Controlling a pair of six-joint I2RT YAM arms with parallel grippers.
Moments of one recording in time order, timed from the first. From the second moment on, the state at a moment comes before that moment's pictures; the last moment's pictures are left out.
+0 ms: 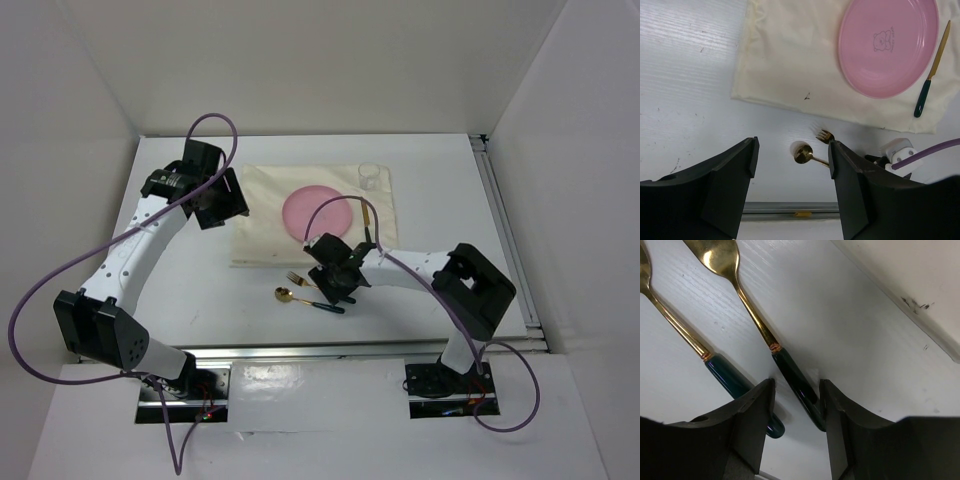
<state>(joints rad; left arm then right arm) -0.25 1.45 1.47 -0.98 -0.06 -0.63 0.88 1.70 0.98 -0.45 0.08 0.20</state>
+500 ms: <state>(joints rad) -0.25 1.45 1.47 -0.98 -0.06 -0.63 0.90 1.71 1.00 -0.45 0.10 0.15</state>
